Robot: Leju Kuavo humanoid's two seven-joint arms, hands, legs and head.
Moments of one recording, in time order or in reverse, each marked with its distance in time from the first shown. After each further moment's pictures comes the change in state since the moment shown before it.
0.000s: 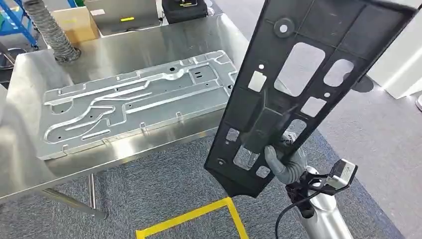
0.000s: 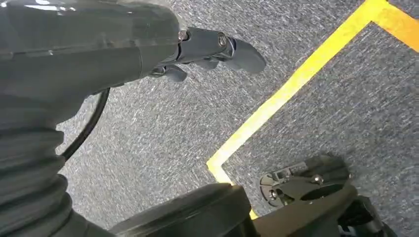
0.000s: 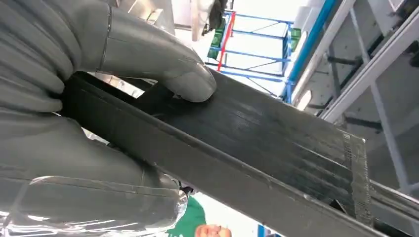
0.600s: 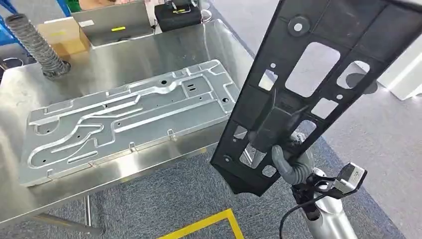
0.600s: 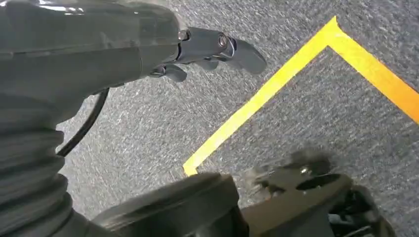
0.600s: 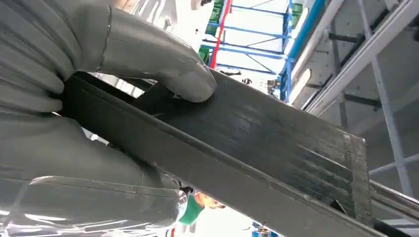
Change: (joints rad) left arm 0.003 0.001 0.020 0.001 0.037 0.007 -0.021; right arm 0.027 -0.002 -0.030 -0.040 0.010 -0.024 -0.011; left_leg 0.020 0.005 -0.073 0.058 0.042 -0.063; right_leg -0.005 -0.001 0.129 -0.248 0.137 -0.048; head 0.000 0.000
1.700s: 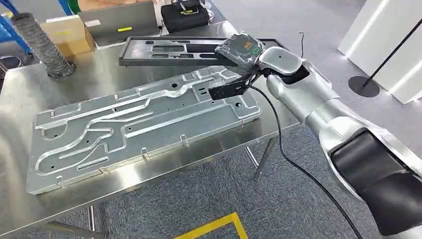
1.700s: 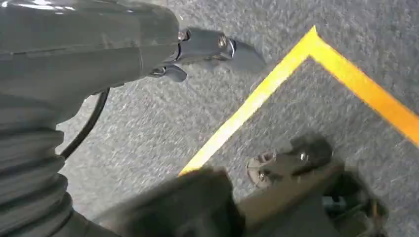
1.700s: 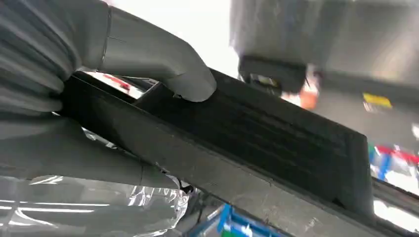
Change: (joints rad) left arm -0.013 0.004 0.005 0.003 -0.032 -0.064 -0.080; right arm -1.187 -0.007 0.840 1.102 1.077 -0.527 0.245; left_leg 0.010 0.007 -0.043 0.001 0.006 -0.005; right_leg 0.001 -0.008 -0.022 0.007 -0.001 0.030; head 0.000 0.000
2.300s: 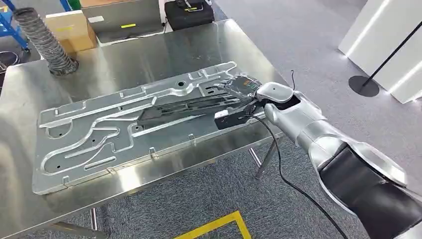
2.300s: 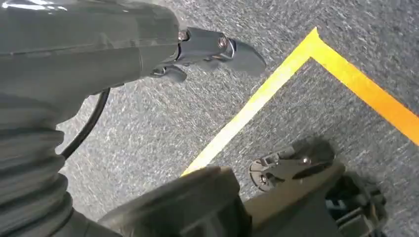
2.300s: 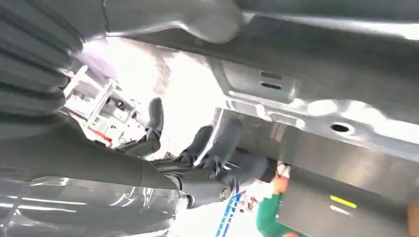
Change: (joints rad) left arm 0.004 -0.002 -0.006 0.000 0.015 0.017 -0.010; right arm 0.100 0.023 0.081 0.159 -0.099 0.015 -0.064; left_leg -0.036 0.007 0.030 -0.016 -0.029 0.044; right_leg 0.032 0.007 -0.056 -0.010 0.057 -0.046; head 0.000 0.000
